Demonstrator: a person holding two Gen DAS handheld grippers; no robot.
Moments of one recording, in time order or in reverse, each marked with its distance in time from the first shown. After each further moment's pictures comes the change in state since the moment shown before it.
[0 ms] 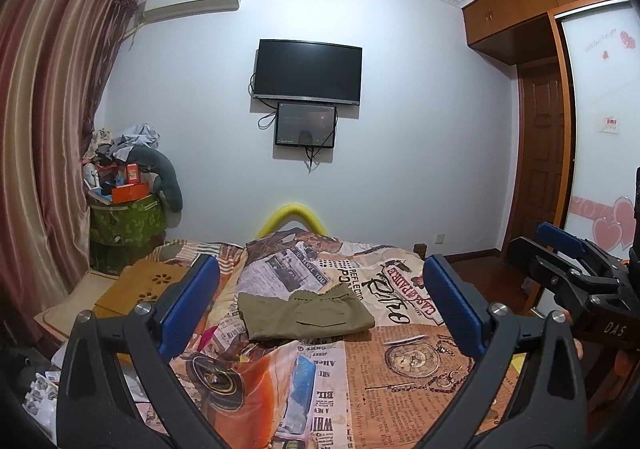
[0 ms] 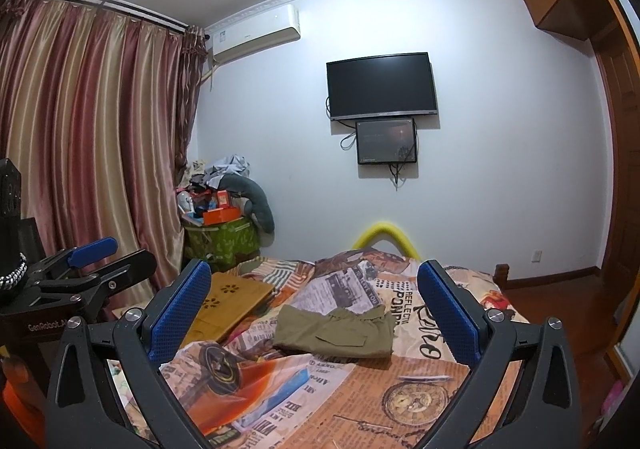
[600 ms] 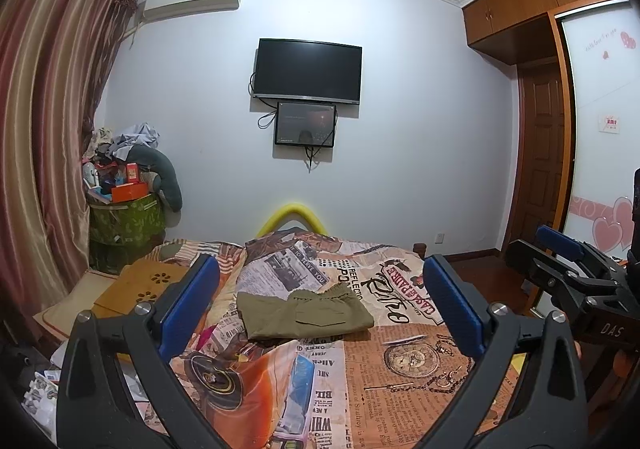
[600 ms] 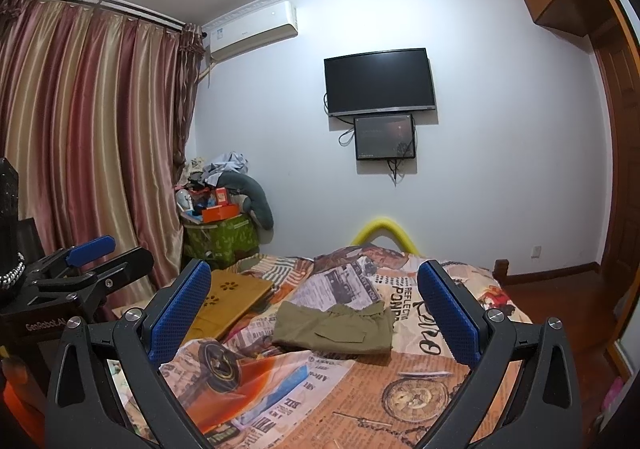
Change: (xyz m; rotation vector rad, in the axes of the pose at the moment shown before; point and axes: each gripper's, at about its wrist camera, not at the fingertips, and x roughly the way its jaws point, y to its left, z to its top) left arm 0.003 -0.001 0.000 -0.004 0.004 -0.002; right arm 0.002 0.000 0.001 0.010 0.016 -0.005
